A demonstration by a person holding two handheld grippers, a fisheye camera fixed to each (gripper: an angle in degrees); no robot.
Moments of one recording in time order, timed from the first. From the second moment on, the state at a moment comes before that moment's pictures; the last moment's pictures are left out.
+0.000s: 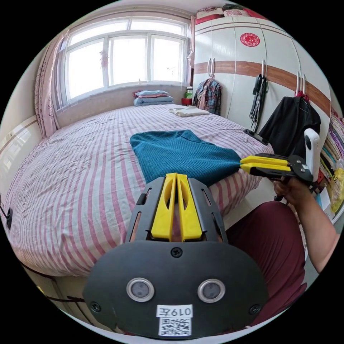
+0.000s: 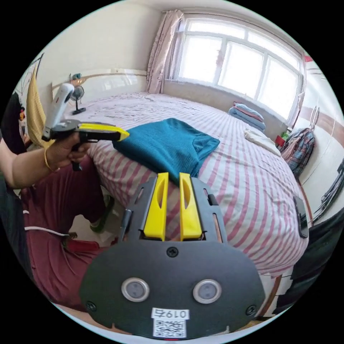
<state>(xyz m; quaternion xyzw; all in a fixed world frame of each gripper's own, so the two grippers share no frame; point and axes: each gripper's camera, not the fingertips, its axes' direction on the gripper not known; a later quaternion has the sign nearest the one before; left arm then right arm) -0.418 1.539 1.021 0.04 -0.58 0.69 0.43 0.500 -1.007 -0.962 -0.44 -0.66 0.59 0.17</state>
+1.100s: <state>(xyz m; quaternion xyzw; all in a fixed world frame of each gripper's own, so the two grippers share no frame) -0.446 1.540 1.016 0.03 -0.58 0.70 0.41 0.297 -0.973 -1.195 -0.53 -0.49 0.64 -0.26</state>
